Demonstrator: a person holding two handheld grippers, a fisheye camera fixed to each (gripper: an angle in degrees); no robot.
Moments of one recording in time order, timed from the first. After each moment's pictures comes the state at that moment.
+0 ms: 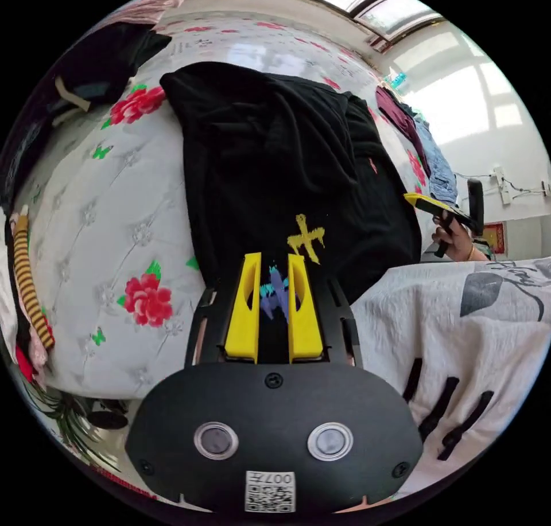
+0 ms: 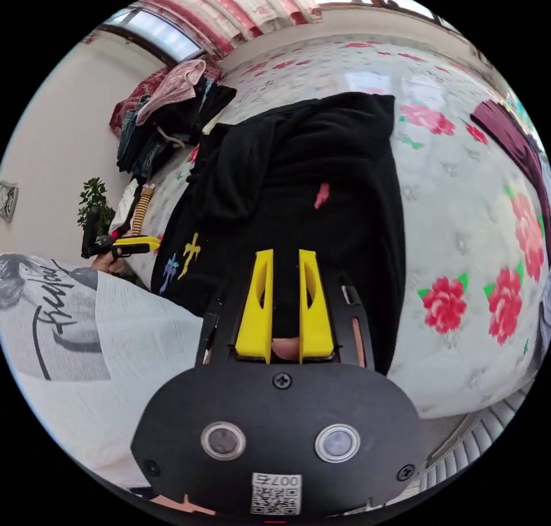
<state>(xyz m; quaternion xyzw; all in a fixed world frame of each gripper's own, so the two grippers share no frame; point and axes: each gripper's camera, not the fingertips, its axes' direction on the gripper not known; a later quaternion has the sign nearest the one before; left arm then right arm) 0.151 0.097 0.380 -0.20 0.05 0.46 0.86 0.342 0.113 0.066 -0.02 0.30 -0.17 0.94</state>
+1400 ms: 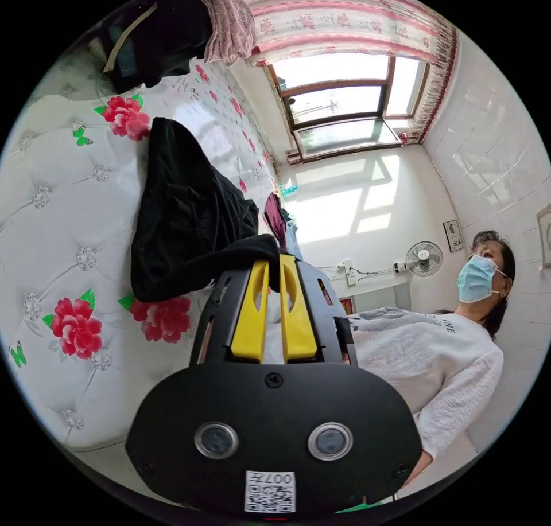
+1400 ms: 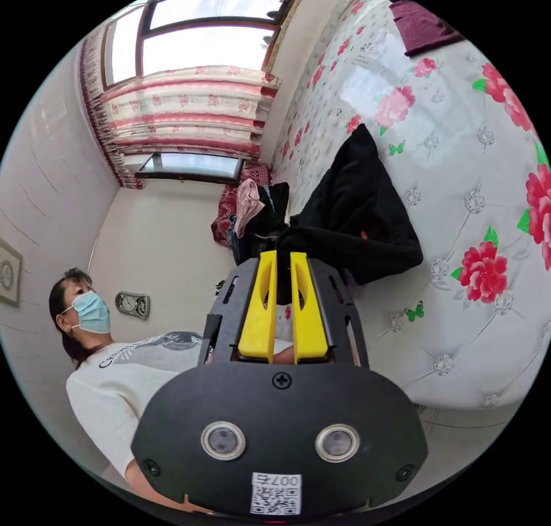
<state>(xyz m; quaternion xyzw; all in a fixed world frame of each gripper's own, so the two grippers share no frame) 0.028 -0.081 0.296 -0.23 0.51 0.26 0.79 0.489 0.146 -0.113 0.10 -0.11 -0.04 0.99</state>
